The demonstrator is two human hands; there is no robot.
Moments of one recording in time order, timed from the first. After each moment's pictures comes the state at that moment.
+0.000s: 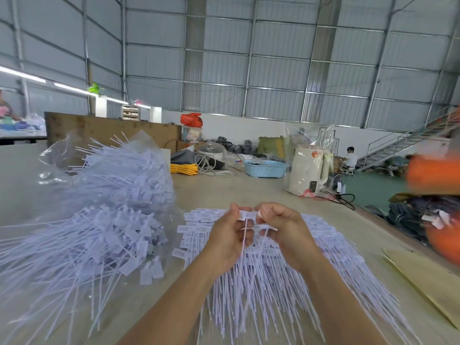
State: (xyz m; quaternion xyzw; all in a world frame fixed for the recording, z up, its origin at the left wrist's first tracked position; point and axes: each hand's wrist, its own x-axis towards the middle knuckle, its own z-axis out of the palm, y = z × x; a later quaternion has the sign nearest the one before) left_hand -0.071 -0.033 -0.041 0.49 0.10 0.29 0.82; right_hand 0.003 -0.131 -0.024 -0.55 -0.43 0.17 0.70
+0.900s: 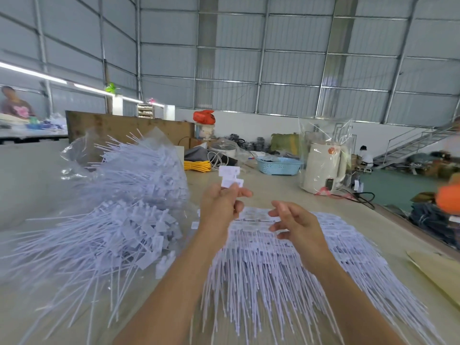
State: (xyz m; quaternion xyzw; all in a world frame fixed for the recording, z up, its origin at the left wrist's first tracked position) left_hand -0.097 -0.011 -0.008 0.57 0.15 0.45 0.67; right_hand 0.019 -0.118 -0.045 -0.60 -0.40 0.07 0.68
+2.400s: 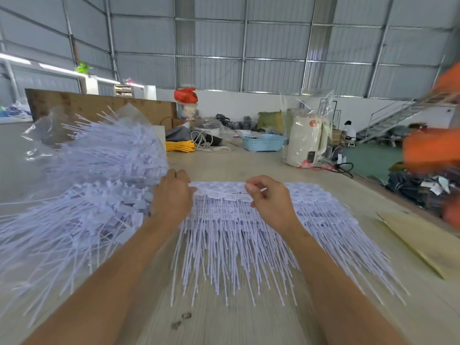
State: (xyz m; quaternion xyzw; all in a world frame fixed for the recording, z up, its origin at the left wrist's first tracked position) left_hand -0.101 0.051 -0.054 0.86 0.34 0.37 0.02; right_hand 0.020 -0.110 -0.051 -0.71 -0.43 -0.05 0.56
